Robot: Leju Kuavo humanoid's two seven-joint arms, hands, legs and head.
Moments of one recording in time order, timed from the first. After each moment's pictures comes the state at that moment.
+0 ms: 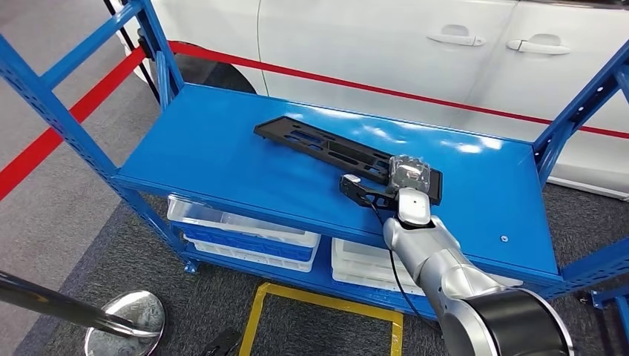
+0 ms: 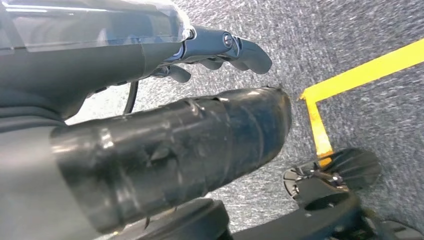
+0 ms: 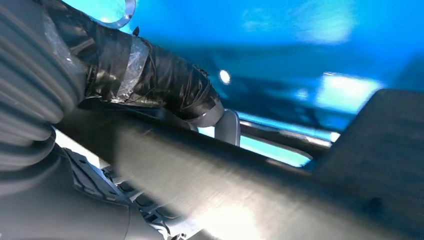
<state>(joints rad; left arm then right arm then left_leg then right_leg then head) -0.25 -0.23 0.99 -0.21 -1.57 0.00 -0.02 -0.97 0.17 0.20 -0.26 1.50 -0.36 0.19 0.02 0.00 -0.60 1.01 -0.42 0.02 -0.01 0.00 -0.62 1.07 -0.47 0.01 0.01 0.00</state>
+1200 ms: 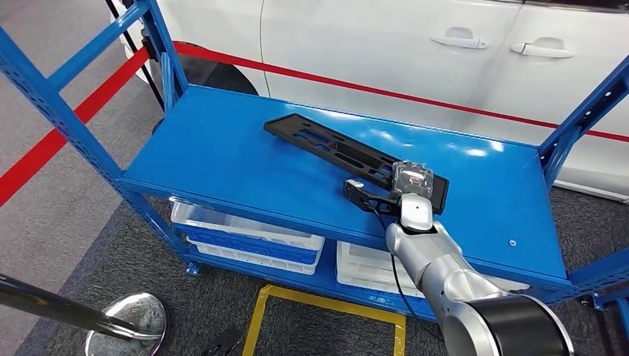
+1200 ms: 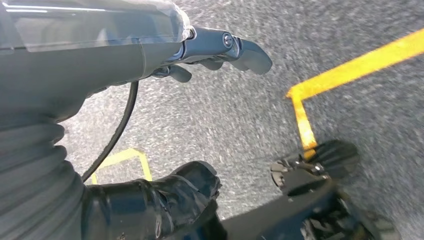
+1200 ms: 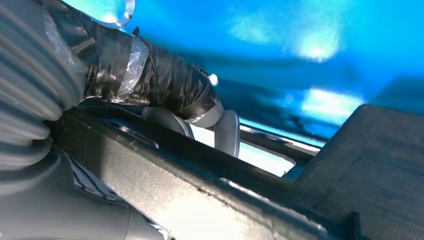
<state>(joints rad) -0.25 -0.23 0.96 -0.21 -1.53 -0.01 -0.06 -0.94 0.16 0.15 -0.26 1.55 -0.37 0.19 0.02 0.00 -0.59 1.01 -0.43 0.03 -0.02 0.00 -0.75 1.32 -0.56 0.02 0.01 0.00</state>
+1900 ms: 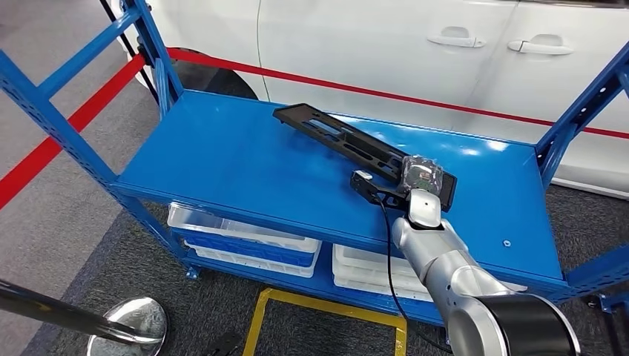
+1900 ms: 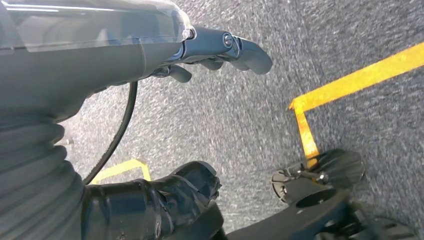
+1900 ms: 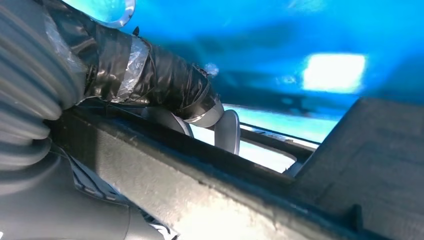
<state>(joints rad) -0.24 -0.20 0.96 -0.21 -1.57 0.01 -0.06 -0.96 0.15 0.07 -0.26 1.57 -0.41 0.18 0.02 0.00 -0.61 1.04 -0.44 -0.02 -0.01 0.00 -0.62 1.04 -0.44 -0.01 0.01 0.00</state>
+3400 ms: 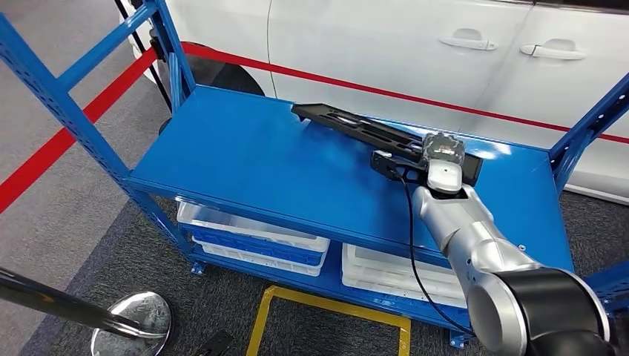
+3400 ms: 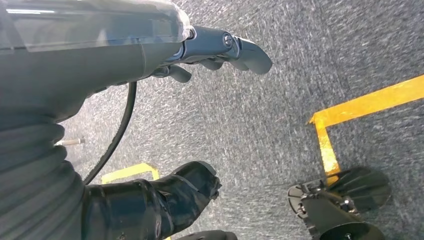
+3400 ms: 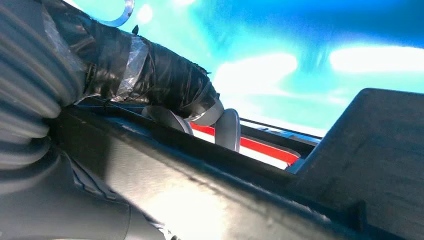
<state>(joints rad) -0.24 -0.19 0.96 -0.21 -1.57 0.01 -0.04 -1.10 0.07 0.17 -0.26 1.57 -0.18 0.25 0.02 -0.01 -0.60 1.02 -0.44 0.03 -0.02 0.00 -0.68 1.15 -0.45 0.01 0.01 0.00</state>
